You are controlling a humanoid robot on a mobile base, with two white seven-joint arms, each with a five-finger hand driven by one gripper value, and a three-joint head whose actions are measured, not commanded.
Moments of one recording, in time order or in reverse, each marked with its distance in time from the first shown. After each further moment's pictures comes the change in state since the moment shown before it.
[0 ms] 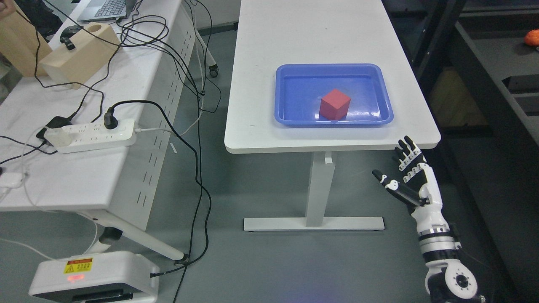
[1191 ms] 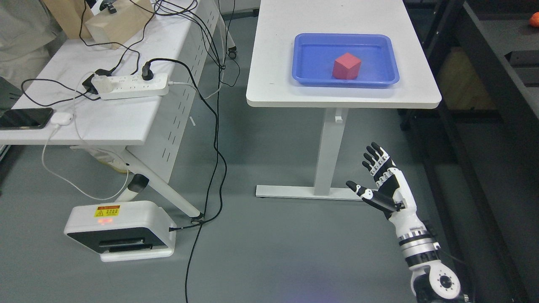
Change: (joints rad) left arm 0.000 0.000 0.000 0.000 0.000 0.002 0.000; right arm -0.005 0.000 0.076 0.053 0.005 -0.035 0.077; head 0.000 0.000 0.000
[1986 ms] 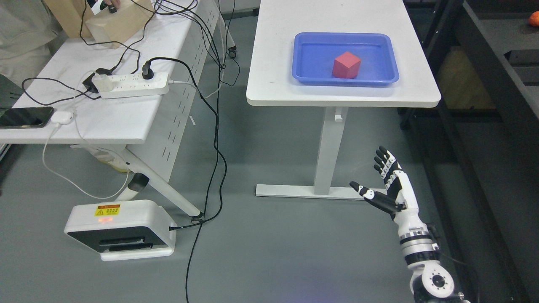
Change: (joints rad) left arm 0.000 0.000 0.000 0.000 0.000 0.003 0.000; right arm -0.020 0.000 0.000 0.044 0.168 -0.010 -0.178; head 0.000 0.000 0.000
